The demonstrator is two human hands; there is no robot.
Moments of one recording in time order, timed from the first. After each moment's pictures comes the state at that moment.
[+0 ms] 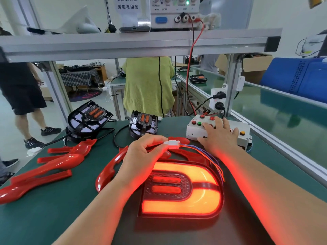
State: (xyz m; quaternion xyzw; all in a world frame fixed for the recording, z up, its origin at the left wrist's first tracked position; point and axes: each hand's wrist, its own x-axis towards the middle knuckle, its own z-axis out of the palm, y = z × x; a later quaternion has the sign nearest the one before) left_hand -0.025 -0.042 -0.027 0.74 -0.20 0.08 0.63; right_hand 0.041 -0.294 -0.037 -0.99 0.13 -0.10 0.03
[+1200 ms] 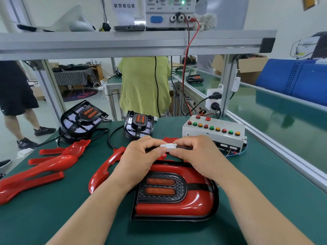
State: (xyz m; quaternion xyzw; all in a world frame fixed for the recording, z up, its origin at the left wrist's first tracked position) left_hand -0.020 -0.043 -0.026 0.79 -0.23 0.08 0.56; right_hand -0.047 -0.239 -0.012 -0.86 -0.14 -0.11 0.48
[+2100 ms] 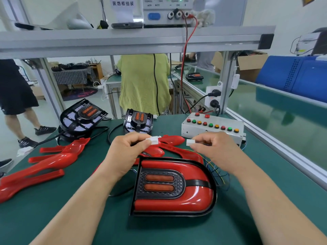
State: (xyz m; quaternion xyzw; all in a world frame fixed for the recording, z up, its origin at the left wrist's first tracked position) left_hand -0.012 -0.020 -0.020 0.77 -0.18 0.10 0.60; right_hand -0.044 -0.287 -0.020 -0.88 -0.08 -0.12 0.45
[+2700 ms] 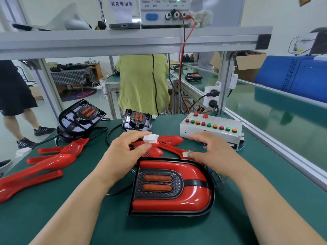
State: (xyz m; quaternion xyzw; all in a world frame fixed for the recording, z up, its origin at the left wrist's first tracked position) left_hand -0.020 -0.016 -0.015 0.85 -0.21 0.12 0.48; right_hand -0.044 -0.283 -0.021 -0.93 -0.08 -0.10 0.34
